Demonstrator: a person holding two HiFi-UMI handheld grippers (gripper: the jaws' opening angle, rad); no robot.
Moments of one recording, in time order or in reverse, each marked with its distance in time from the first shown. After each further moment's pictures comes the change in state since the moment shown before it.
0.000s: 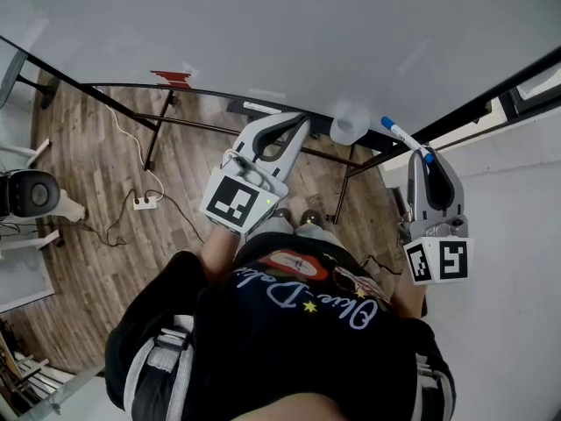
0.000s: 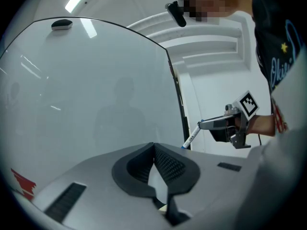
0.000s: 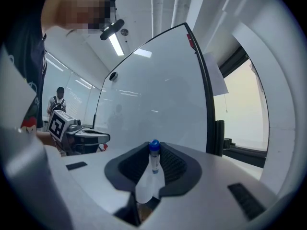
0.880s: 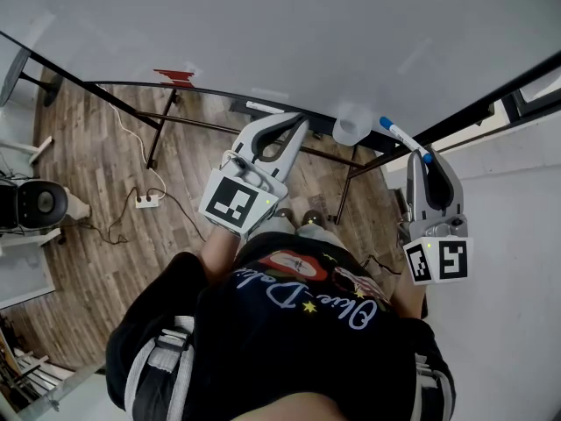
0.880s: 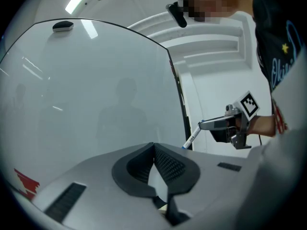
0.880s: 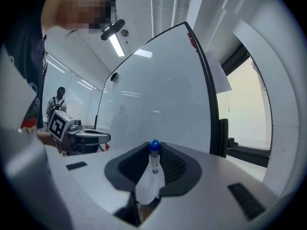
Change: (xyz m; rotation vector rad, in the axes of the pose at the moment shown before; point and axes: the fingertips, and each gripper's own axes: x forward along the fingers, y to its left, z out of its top) left arm -0.004 0.005 0.000 -0.007 0.001 0.024; right arm 0.005 0.004 -0.001 0.005 -0.005 0.021
